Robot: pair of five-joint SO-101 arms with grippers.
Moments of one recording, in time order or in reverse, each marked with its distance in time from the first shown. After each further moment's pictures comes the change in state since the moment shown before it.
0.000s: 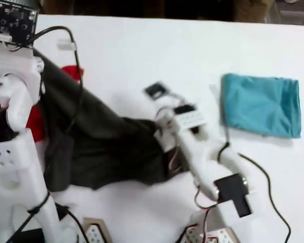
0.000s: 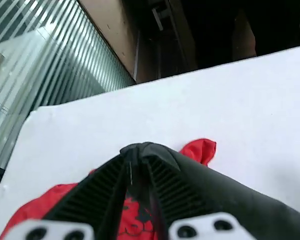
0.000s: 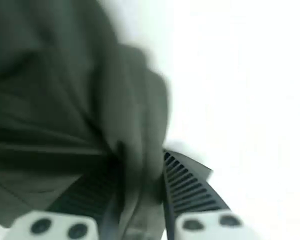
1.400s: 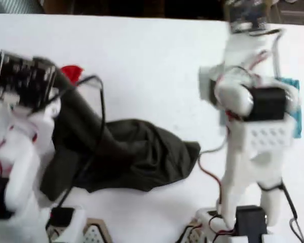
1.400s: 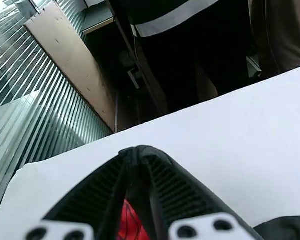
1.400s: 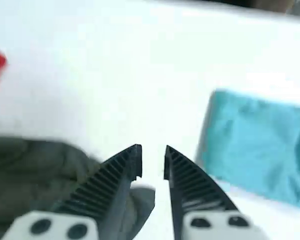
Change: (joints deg) left arm 11.7 -15.2 -0.7 4.5 0.5; right arm 8.7 -17.1 -44.1 33.7 -13.6
